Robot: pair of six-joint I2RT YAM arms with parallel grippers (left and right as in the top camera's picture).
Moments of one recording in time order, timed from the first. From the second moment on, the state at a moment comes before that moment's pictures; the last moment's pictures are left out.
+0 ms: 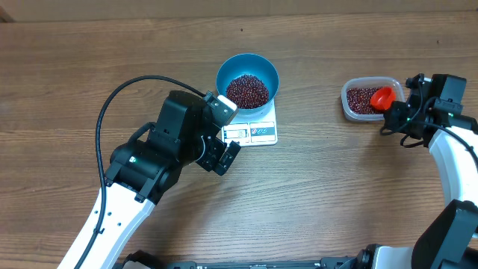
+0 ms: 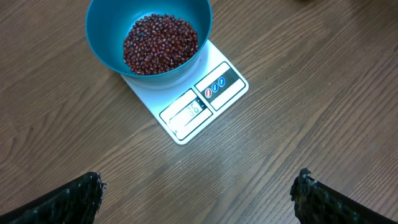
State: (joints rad) left arm -0.48 1.20 1.20 -0.88 0.10 0.13; right arm -0.32 1.55 1.06 -0.56 -0.18 0.00
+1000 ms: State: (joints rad) left arm -0.48 1.20 1.20 -0.88 0.10 0.13; right arm -0.32 1.55 0.90 -0.48 -0.22 0.37
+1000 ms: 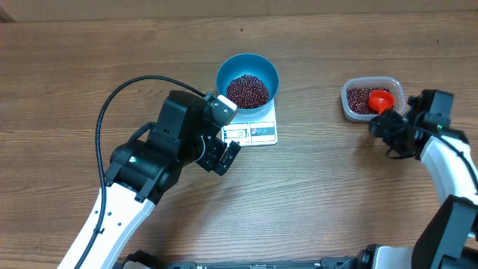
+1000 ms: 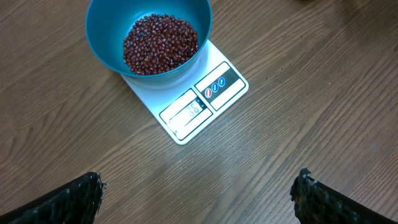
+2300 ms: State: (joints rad) left arm -0.48 1.20 1.20 -0.88 0.10 0.13; right arm -0.47 1.55 0.76 -0.25 -0.57 0.70
